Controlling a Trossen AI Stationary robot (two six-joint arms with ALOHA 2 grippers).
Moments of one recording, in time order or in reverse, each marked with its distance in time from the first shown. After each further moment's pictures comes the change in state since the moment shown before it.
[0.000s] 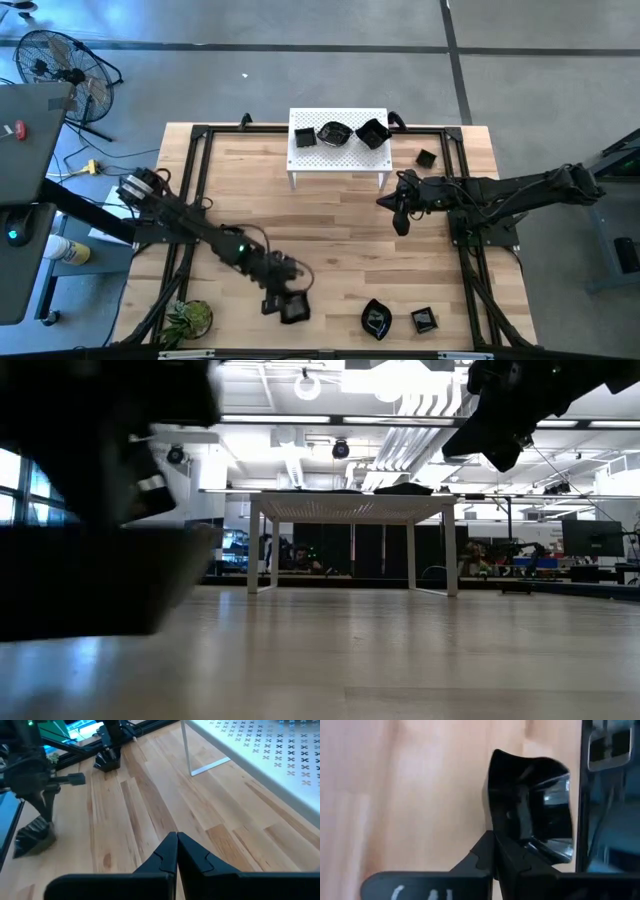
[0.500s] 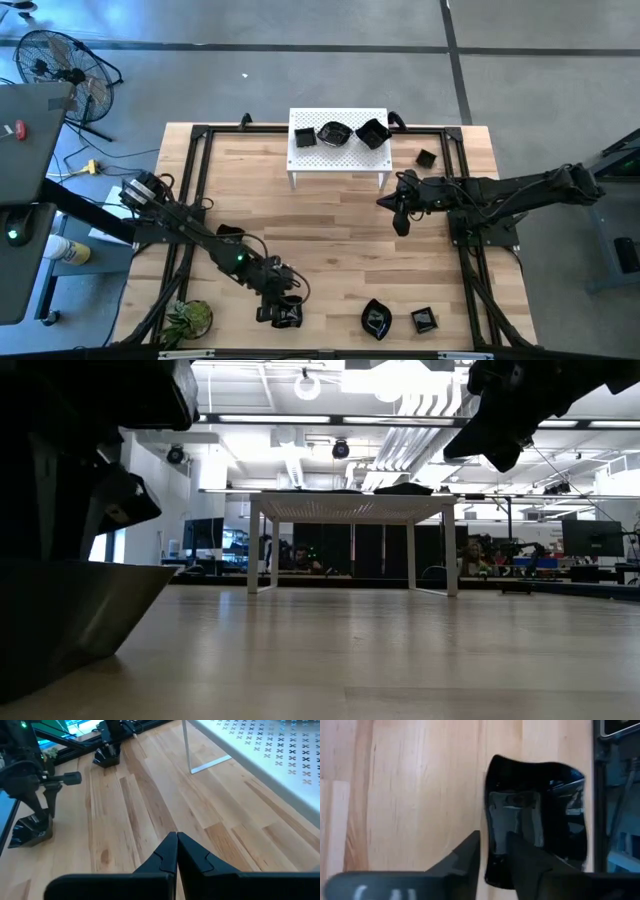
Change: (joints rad) left arm -0.084 0.047 0.001 -0.003 -0.049 0.036; right arm 0.000 0.001 0.000 -0.011 -0.003 -0.019
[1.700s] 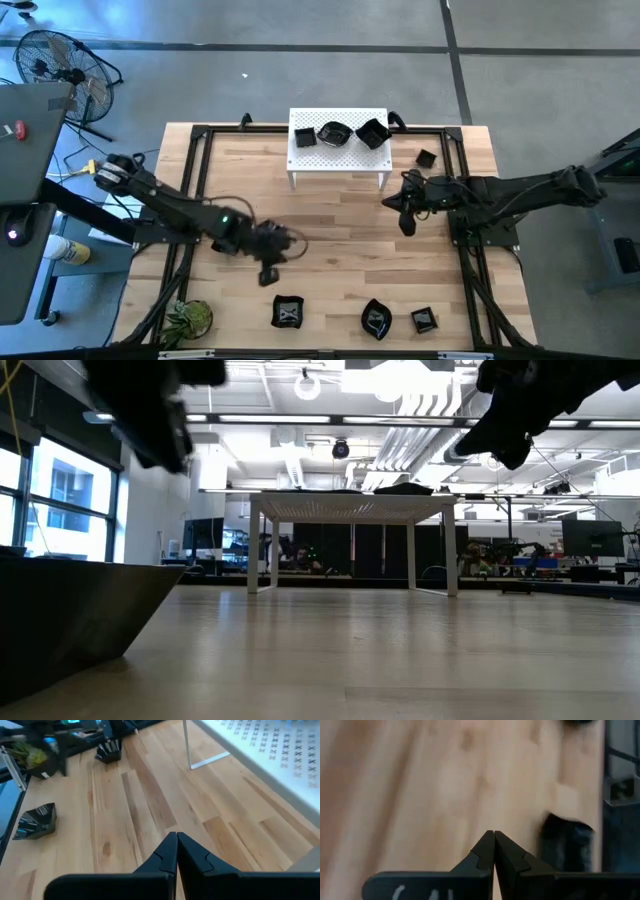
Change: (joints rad) left arm 0.176 -0.294 0.002 -0.239 -0.075 0.063; right arm 0.000 -0.063 0.000 -0.077 -0.016 -0.002
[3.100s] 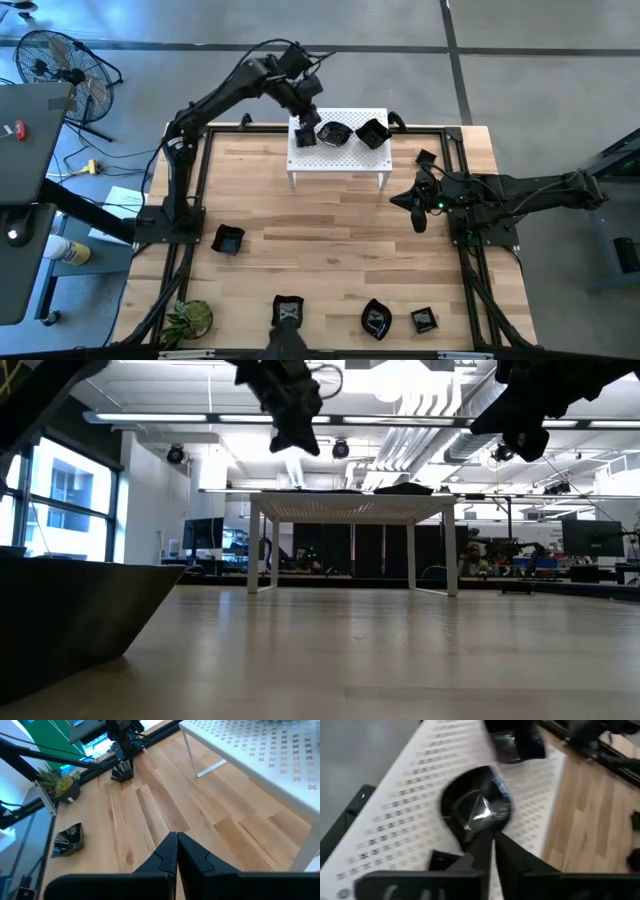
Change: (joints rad) left arm 1.030 0.552 1.220 -0.683 0.421 0.671; right arm 0.003 -0.149 0.000 -0.067 -0.017 0.125
